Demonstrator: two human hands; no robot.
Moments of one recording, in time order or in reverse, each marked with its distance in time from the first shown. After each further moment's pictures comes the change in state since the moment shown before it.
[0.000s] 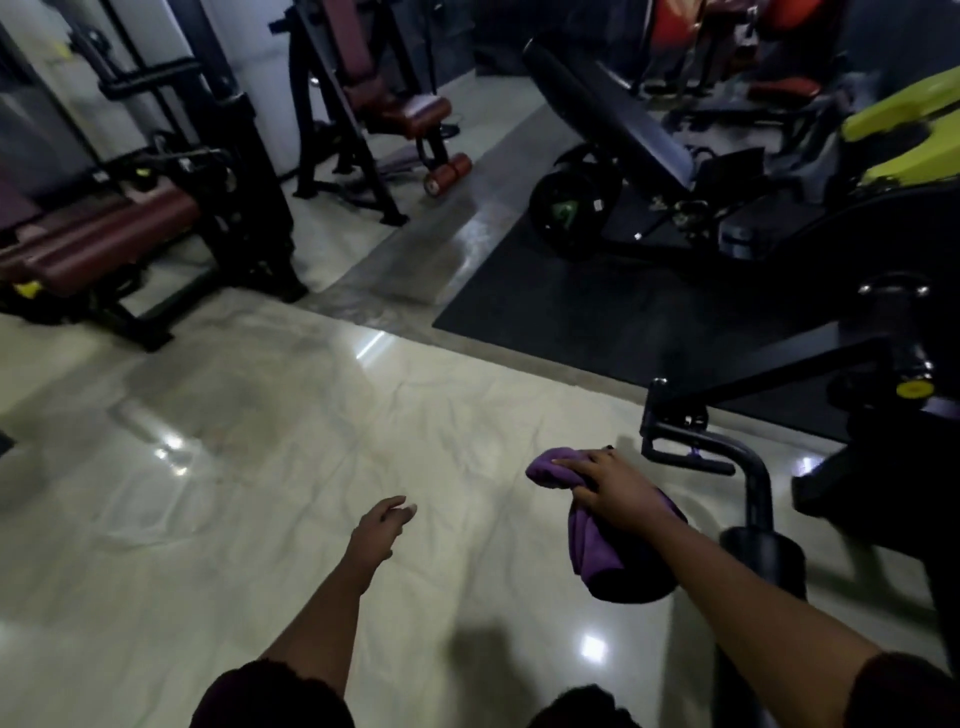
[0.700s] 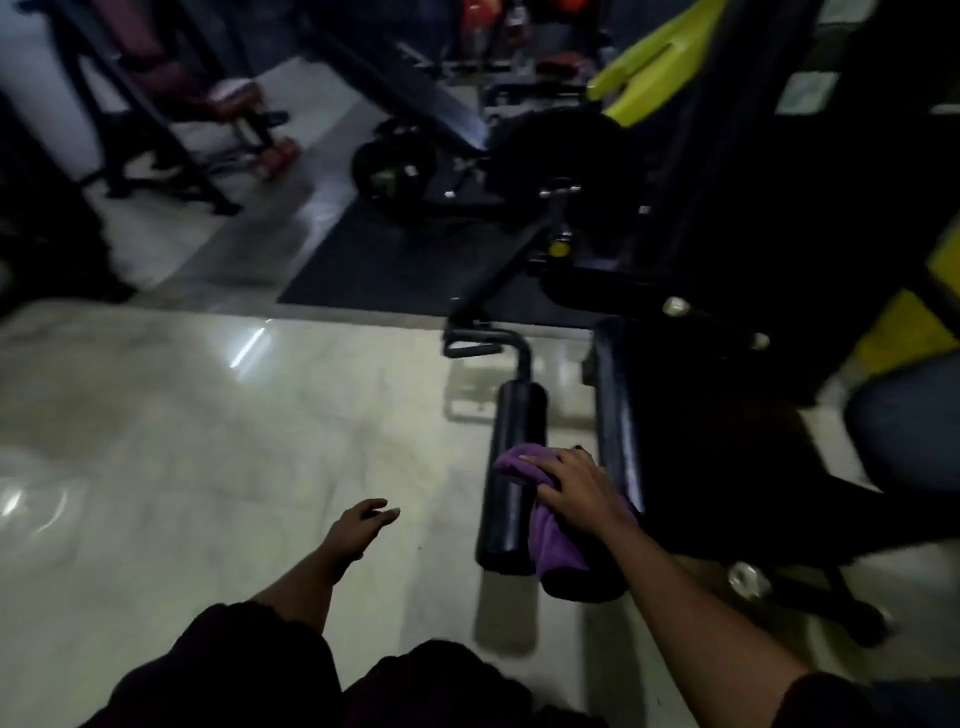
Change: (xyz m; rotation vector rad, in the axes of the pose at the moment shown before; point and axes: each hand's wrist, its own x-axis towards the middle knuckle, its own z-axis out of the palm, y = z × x) left_hand -0.303 -0.104 0.245 0.340 -0.302 0.011; right_hand -0.438 0.145 0.022 0.084 0.139 0.303
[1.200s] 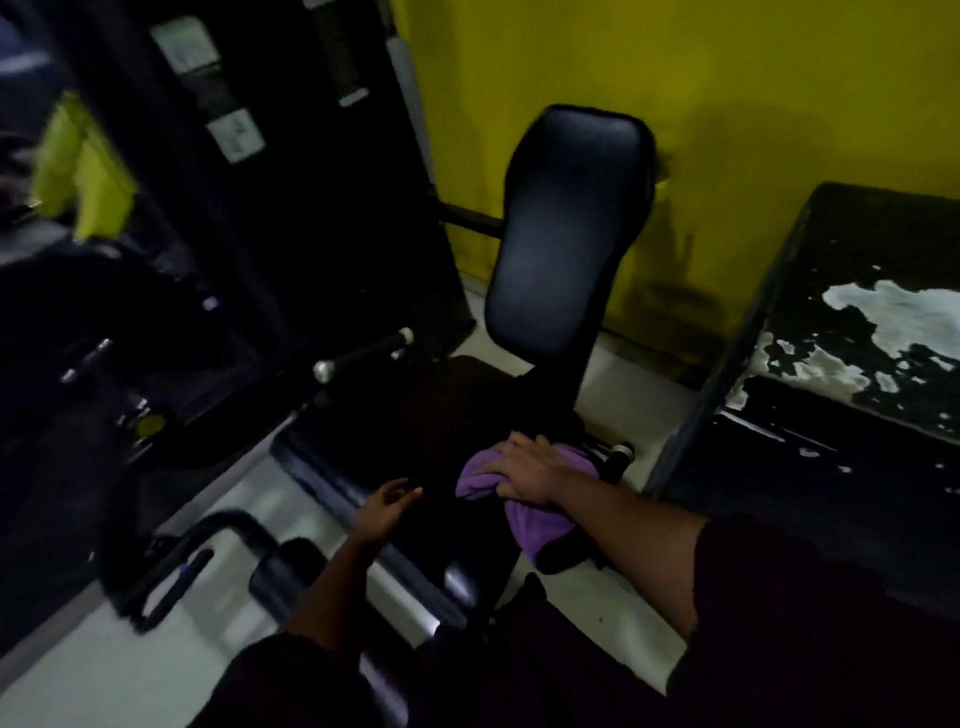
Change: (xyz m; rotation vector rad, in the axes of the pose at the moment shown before) left_hand 0.092 0.251 0.319 0.581 -0.687 0.518; right_hand -0.059 0.199 -0.070 -0.072 0.034 0.639
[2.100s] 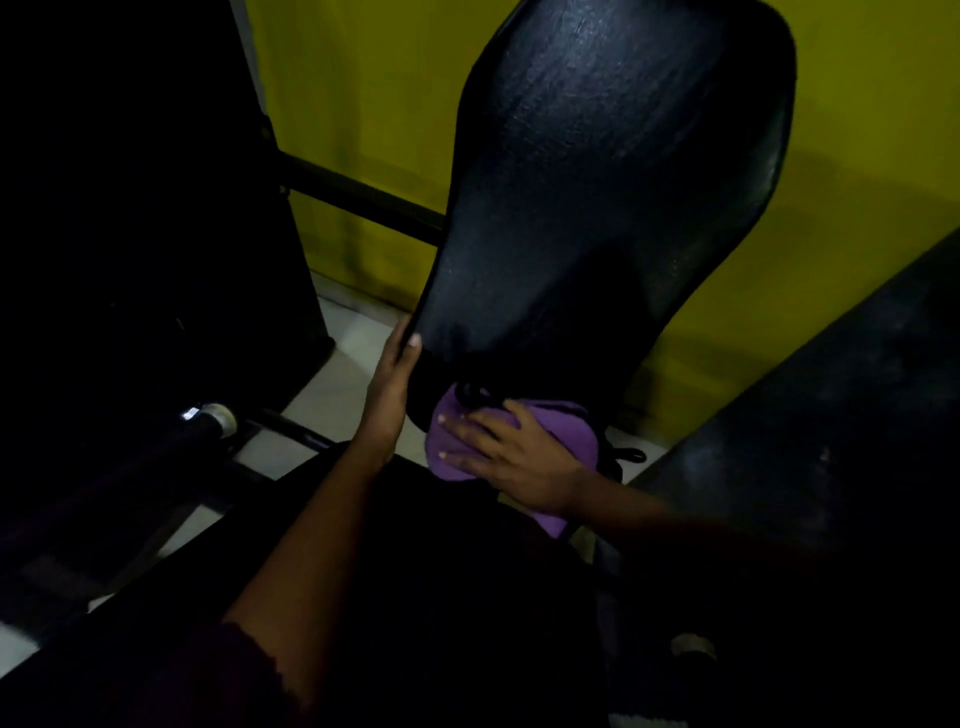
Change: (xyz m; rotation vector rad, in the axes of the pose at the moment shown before) left_hand 0.403 0.183 0.132 -0.550 -0.355 0.574; right_hand 0.242 0.230 0.038 -0.762 0.236 0.000
